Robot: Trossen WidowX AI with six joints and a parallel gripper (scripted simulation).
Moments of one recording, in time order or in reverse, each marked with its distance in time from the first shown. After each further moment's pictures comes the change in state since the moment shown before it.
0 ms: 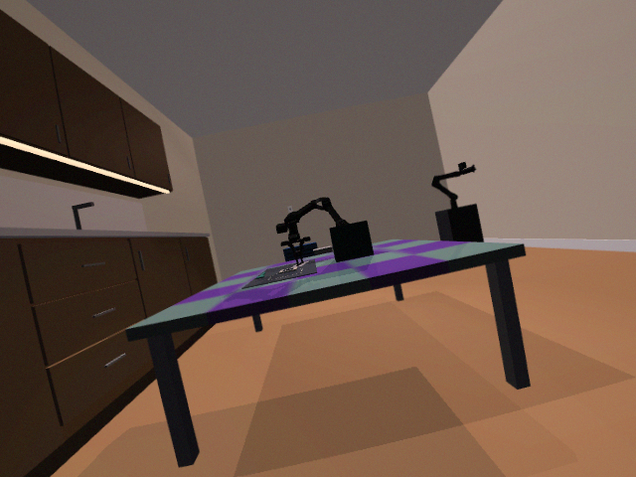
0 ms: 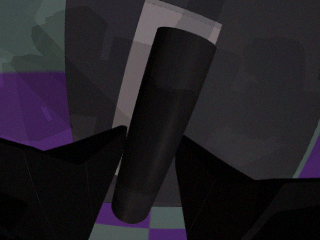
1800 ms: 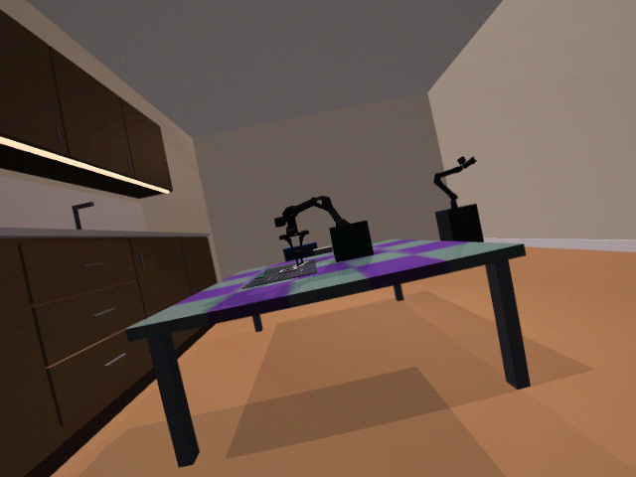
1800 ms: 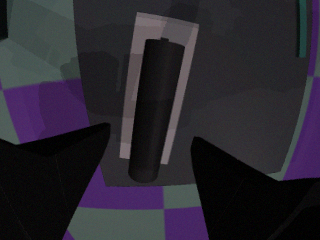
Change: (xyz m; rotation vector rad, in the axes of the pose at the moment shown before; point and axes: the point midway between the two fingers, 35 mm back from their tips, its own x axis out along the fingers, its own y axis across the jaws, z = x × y) arm -0.042 -0.002 -0.001 0.129 0.001 0.004
